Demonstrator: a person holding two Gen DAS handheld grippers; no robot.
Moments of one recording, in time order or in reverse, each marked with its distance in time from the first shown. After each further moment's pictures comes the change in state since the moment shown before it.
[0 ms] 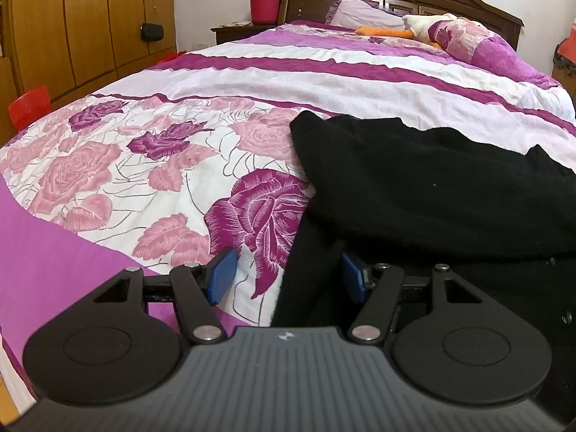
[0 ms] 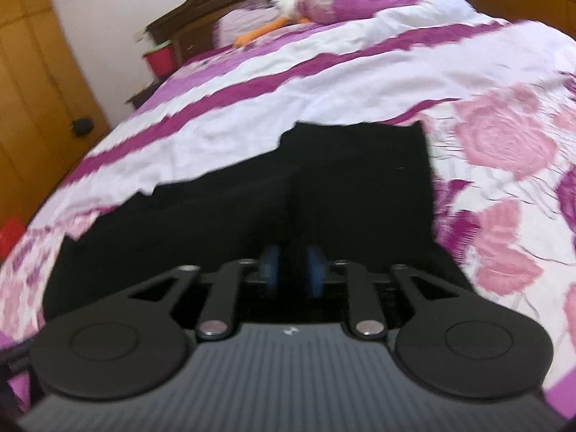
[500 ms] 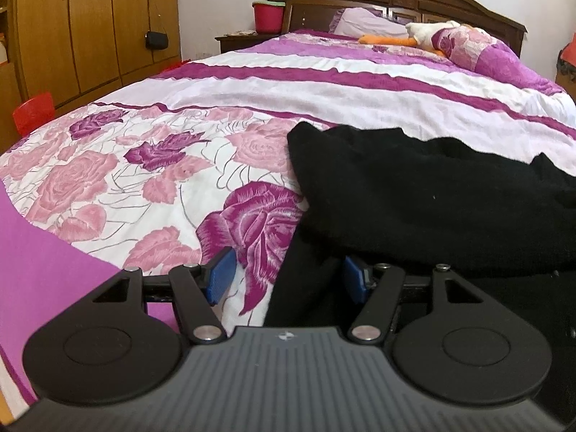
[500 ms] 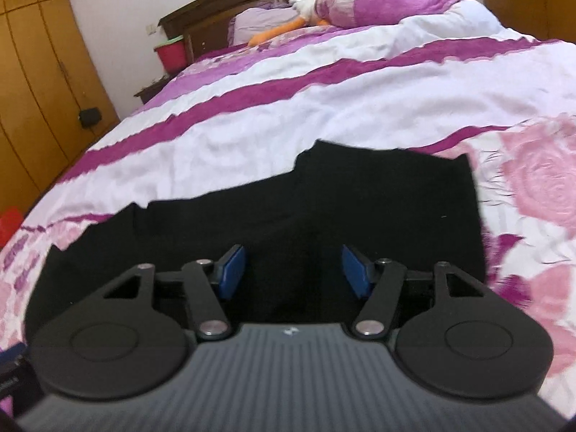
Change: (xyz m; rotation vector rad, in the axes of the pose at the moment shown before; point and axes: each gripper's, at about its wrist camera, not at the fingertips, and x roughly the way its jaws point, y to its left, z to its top) left arm 0.007 -0.009 0.004 -0.006 -0.039 0.022; right arm 0.054 0.016 0.023 -0.100 -0.001 0.040
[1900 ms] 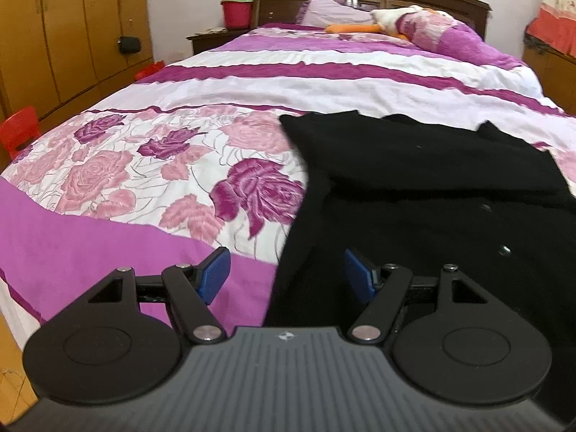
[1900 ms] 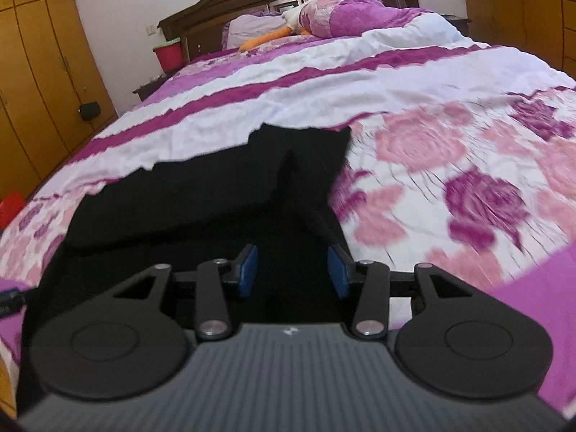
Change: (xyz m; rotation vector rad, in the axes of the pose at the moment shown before) left arm -0.092 0.006 -0.025 0.098 0.041 -0.086; right arm -0.151 -0.056 -0.055 -0.023 0.001 -0.045
